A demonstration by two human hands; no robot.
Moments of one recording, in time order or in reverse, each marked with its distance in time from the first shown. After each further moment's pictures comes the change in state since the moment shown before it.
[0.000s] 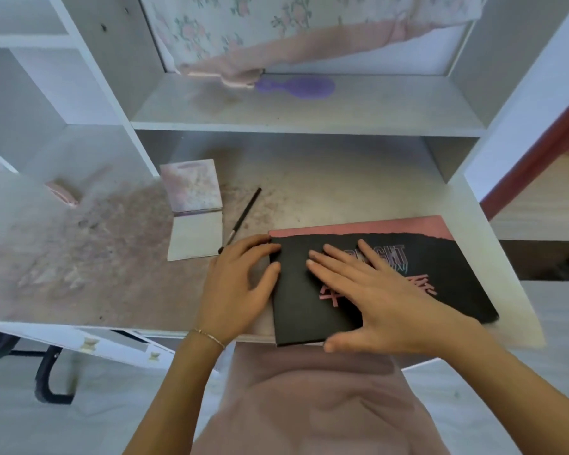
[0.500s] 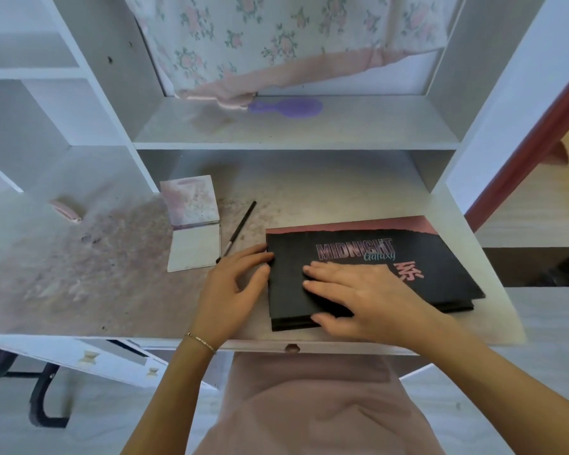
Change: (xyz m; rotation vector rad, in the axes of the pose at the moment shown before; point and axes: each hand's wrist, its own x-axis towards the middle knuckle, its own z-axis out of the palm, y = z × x) left_hand 0.001 -0.003 -0.004 -0.194 -0.018 -0.037; right_hand -0.001 -0.018 -0.016 -0.056 0.424 -0.095
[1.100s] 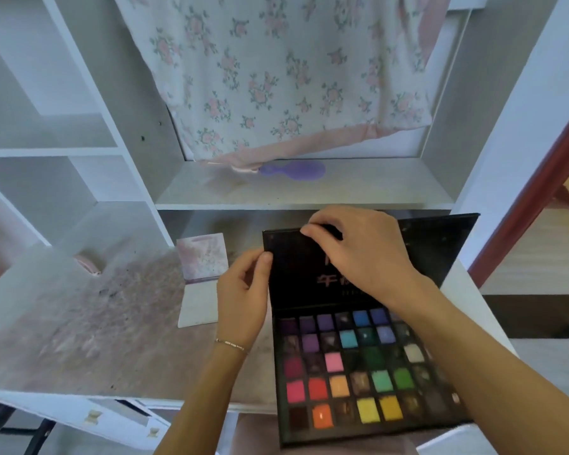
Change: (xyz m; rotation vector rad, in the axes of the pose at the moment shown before) left_hand 0.049 0.049 -0.002 -0.258 0.391 0.101; right_hand 0.088 0.021 -0.068 0.097 0.402 0.365
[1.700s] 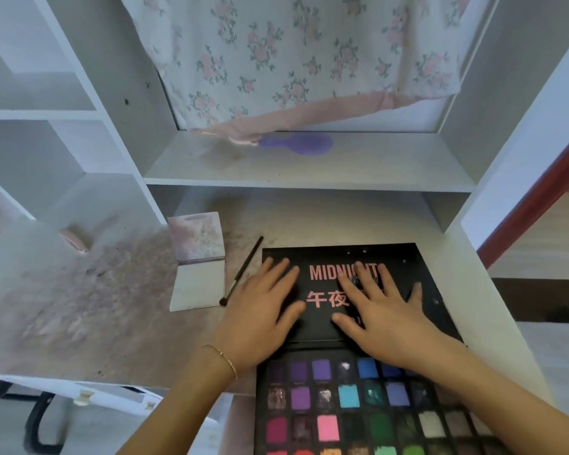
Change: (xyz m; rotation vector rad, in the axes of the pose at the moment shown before) left_hand -0.018 -0.041 -0.002 0.751 -0.686 0.162; right_hand -0.082 0.058 0.051 -0.341 -0.874 0.318
